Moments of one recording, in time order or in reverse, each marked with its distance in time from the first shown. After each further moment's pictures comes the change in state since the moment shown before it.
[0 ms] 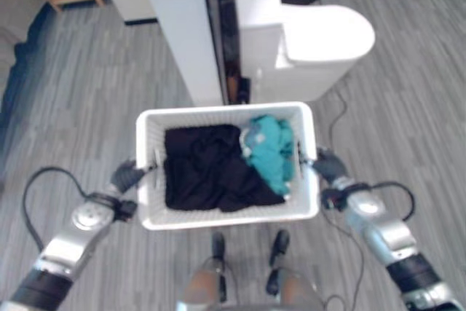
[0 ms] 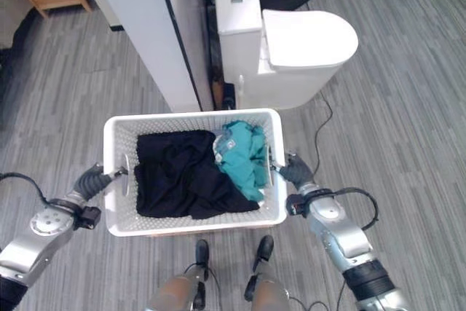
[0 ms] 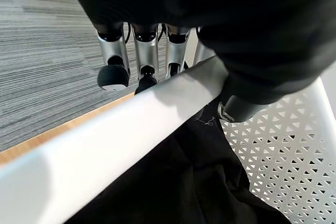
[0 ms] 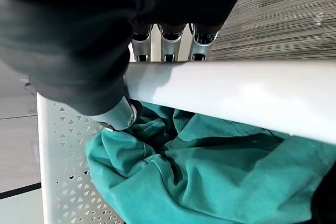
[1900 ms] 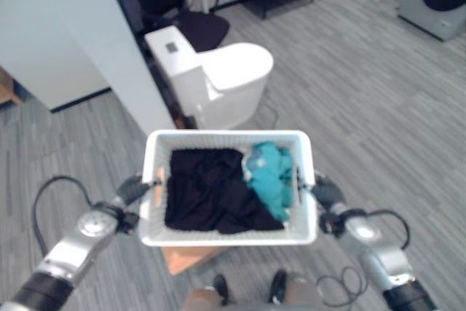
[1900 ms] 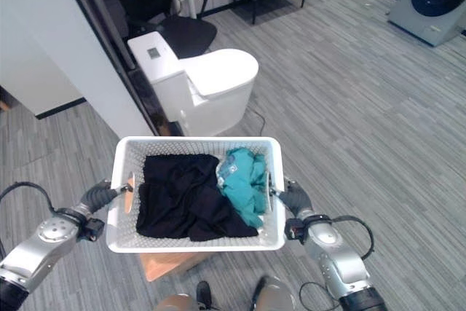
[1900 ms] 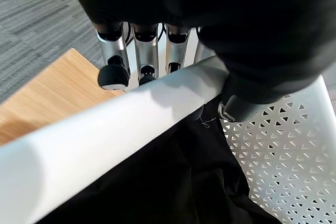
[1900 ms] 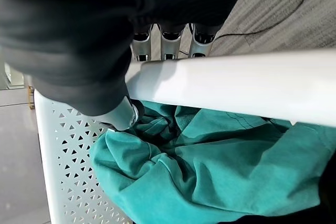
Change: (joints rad) left arm -0.004 0.021 -0.085 0.045 -0.037 0.041 -0.016; right arm 0.141 0.089 -0.024 0.015 0.027 0.020 0.001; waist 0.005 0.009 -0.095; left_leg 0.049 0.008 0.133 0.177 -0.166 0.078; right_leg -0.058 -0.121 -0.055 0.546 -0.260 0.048
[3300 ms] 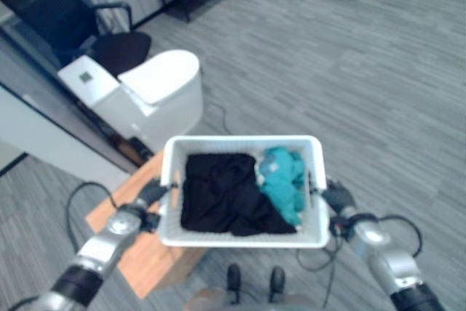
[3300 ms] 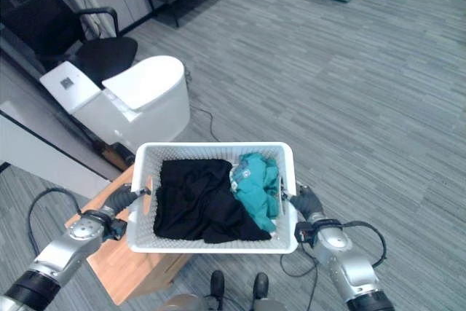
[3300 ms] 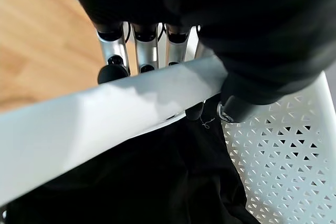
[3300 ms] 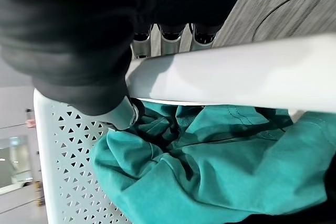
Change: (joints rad) left arm -0.098 -0.157 -0.076 0.124 0.024 0.001 0.031; right arm 0.028 -0.015 -0.041 0.056 0.001 -0.031 -0.015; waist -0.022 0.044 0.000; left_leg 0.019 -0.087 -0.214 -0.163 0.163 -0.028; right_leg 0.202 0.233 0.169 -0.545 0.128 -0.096
